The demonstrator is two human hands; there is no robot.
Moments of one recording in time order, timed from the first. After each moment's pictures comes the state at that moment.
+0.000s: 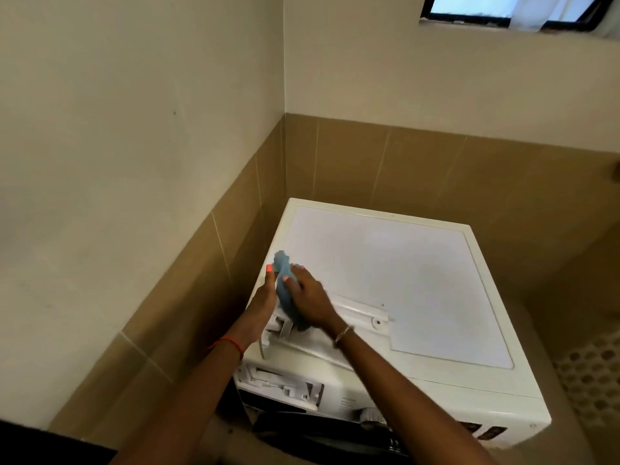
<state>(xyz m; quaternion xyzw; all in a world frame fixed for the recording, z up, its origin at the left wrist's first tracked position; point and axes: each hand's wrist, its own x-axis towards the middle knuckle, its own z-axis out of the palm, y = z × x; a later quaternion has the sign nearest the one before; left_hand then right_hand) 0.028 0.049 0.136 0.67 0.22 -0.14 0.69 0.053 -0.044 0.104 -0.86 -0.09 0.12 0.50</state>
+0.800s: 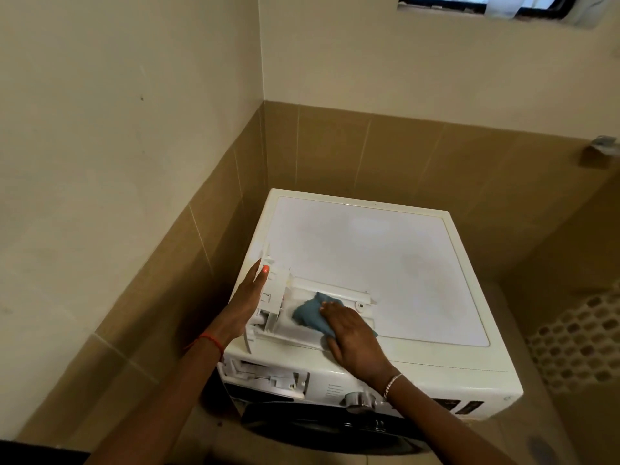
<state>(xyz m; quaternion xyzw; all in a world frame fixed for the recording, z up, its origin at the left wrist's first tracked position) 0.022 0.059 0.117 0.75 0.14 -0.16 0.63 -0.015 -0.156 0.045 -0.93 -0.29 -0.13 0.19</state>
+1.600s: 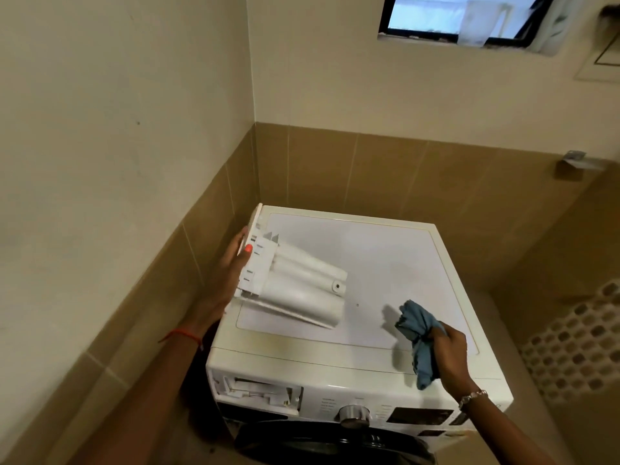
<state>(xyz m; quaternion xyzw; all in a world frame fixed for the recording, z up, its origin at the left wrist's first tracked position) 0.046 0.076 0.159 0.73 0.01 0.00 0.69 -0.024 -0.287 0.063 -0.76 0.24 -0.12 0.59</state>
